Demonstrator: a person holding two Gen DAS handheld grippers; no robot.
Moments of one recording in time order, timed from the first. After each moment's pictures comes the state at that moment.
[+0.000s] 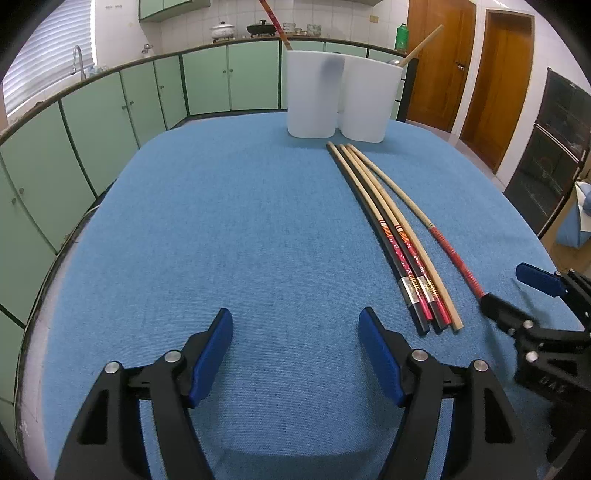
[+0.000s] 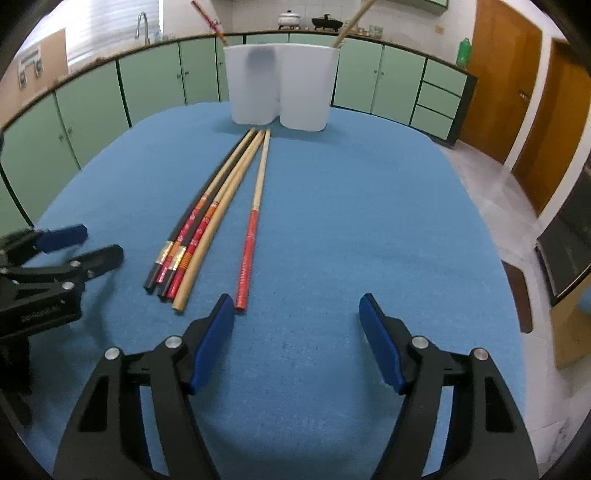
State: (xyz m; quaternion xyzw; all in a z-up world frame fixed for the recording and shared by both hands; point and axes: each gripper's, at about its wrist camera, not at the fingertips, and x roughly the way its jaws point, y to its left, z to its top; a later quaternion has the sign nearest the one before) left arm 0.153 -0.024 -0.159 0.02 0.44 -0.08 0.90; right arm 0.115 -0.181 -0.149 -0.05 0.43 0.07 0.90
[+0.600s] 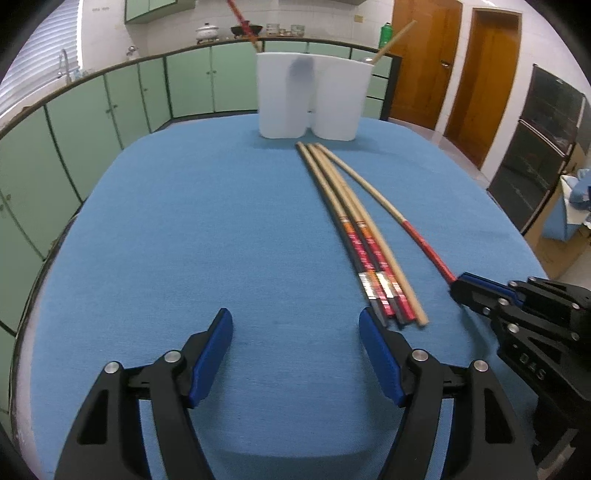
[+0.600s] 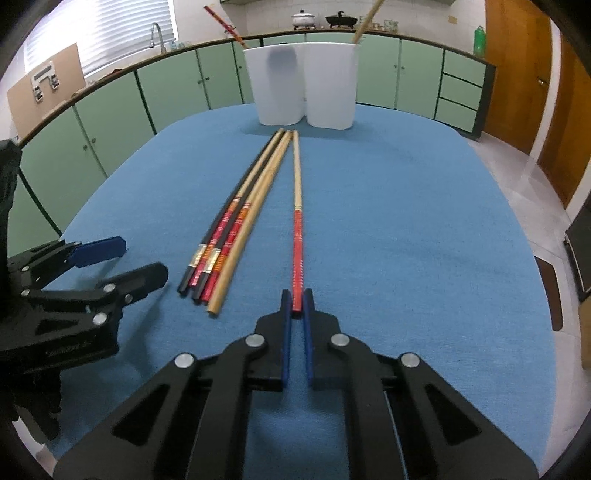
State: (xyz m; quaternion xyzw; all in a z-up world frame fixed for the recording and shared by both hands) left arm 0.144 -0.043 -0.154 0.02 0.44 -0.12 0.89; right arm 0.117 -0.178 -0.152 -0.02 0.44 0.12 0.89
